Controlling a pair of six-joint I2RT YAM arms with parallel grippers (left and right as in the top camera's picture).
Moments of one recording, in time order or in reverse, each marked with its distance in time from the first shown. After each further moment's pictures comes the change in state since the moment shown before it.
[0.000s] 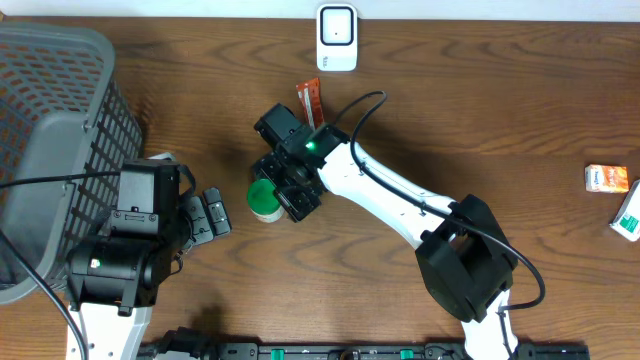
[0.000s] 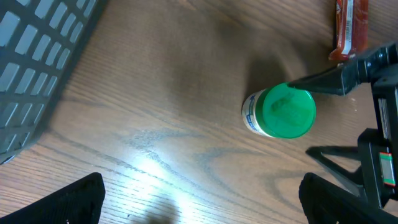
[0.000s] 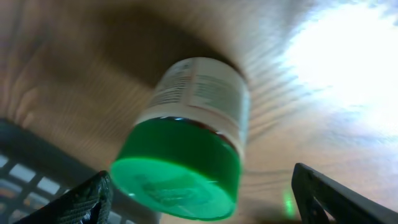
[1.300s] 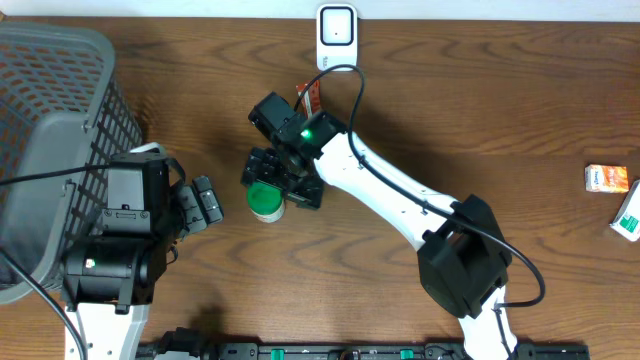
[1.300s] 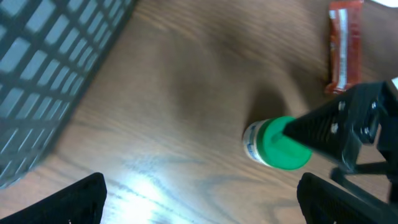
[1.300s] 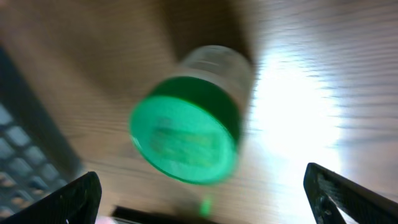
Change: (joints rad) left arm 0.047 0.002 0.000 0.089 -0.011 0.021; right arm -0.006 0.028 0.151 -0.194 -0.004 -0.561
